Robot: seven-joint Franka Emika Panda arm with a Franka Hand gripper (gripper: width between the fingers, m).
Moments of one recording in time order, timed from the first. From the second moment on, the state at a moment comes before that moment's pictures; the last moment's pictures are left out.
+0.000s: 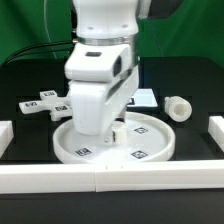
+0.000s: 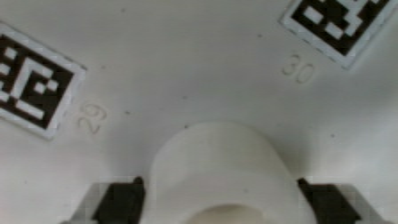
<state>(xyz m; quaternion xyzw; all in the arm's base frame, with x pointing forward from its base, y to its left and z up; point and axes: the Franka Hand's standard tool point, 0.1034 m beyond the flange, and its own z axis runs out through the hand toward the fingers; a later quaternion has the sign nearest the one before) 0.553 -0.023 0.013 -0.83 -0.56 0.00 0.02</state>
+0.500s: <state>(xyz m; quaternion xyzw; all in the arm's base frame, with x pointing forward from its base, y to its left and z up) 0.564 0.010 0.013 -0.81 -0.58 -0.01 0.03</state>
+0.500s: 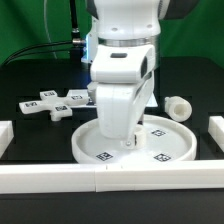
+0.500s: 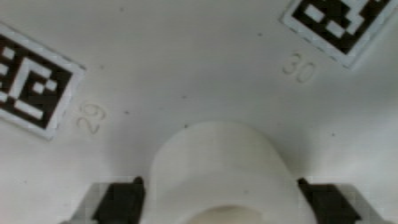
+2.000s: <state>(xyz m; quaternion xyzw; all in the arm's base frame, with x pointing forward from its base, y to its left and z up) 0.552 0.038 0.049 -0.86 -0.50 -0.01 0.02</state>
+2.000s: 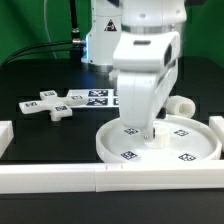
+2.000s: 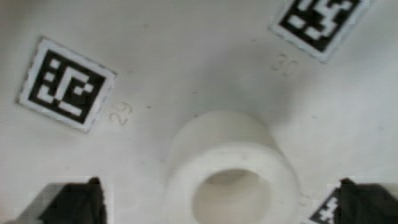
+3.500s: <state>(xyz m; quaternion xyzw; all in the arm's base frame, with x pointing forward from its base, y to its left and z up) 0.502 0.101 0.066 -1.00 -0.06 -0.03 0.04</state>
